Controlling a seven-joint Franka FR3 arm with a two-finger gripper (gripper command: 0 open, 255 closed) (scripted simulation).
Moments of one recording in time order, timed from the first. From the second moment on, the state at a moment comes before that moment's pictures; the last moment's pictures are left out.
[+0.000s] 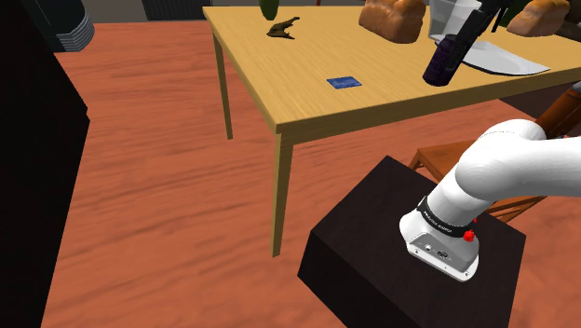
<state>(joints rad) -0.12 -1.03 -0.36 -2.41 -0.31 1.49 -0.33</state>
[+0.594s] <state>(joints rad) -0.12 -1.03 -0.36 -2.42 -0.31 1.49 -0.33</state>
